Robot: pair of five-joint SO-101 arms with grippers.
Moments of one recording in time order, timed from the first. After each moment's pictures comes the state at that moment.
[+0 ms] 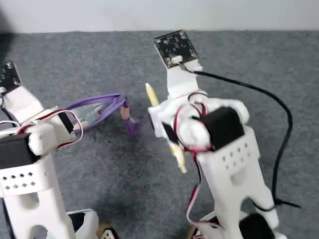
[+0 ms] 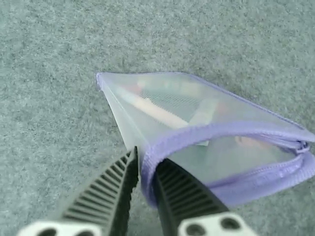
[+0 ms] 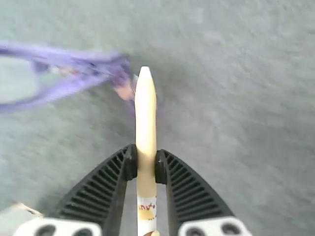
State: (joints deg) left arm -13.6 -36.4 10.6 99.5 26.4; right arm -33.7 -21.9 -14.9 95.5 -10.5
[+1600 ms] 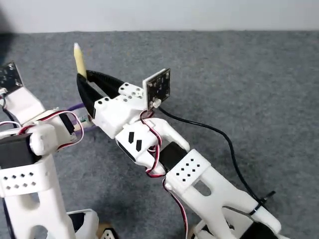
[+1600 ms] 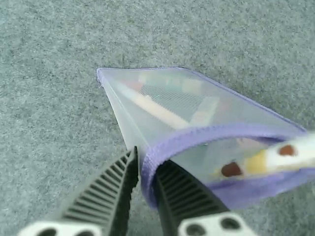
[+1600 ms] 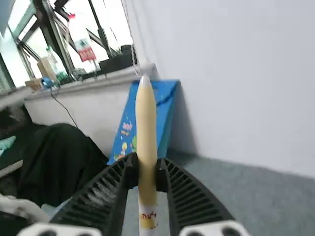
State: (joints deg) left arm -13.5 -36.7 11.6 99.5 26.4; right arm -47.4 -27.3 35.9 -4.0 -20.4
